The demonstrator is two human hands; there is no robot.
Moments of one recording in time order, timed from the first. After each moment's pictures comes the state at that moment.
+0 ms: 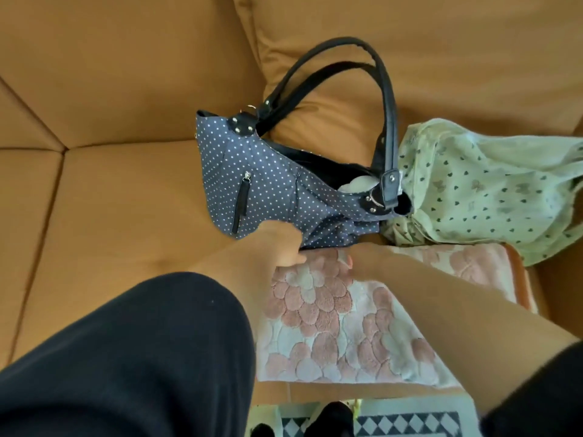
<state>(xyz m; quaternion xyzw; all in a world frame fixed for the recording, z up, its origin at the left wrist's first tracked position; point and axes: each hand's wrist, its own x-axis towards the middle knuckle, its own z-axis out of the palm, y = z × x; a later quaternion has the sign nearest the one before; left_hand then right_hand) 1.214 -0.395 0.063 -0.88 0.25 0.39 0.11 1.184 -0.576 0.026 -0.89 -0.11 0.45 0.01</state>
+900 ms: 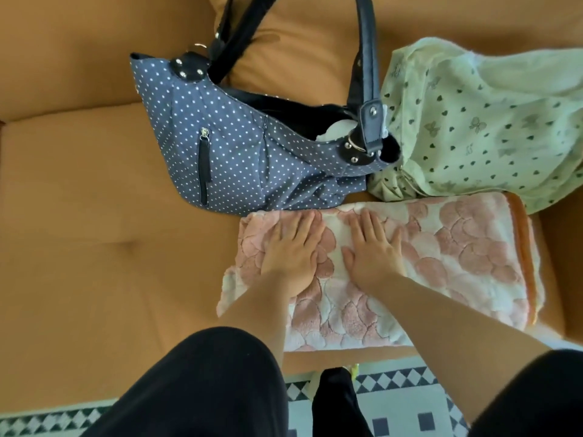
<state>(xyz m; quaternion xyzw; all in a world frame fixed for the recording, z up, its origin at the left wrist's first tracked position) 1.120 -0.440 -0.037 -0.94 0.22 0.26 -0.01 1.100 -0.612 -0.044 -0.96 -0.01 0.27 -0.02</state>
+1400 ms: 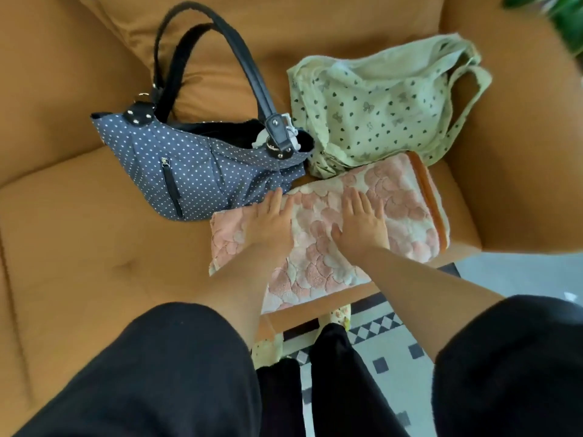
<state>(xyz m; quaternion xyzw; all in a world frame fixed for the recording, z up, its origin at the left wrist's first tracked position) 1.122 -0.480 0.065 -0.94 0.22 0.26 0.00 1.060 -0.646 0.056 -0.96 0.10 0.25 0.02</state>
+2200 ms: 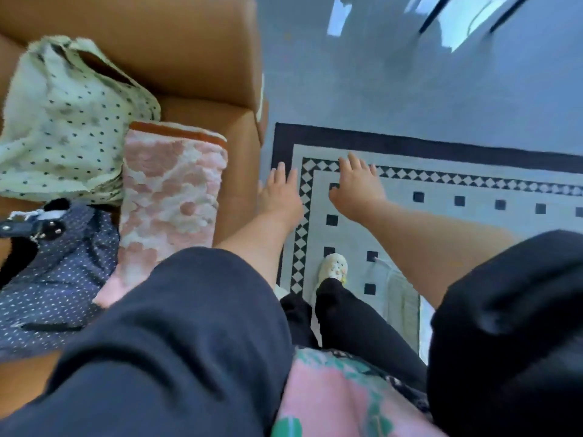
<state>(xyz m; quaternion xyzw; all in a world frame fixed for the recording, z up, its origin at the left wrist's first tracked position) 0.826 -0.627 0.175 -0.71 0.63 0.30 0.12 0.679 -0.664 0.189 -0.74 0.62 0.17 0.21</state>
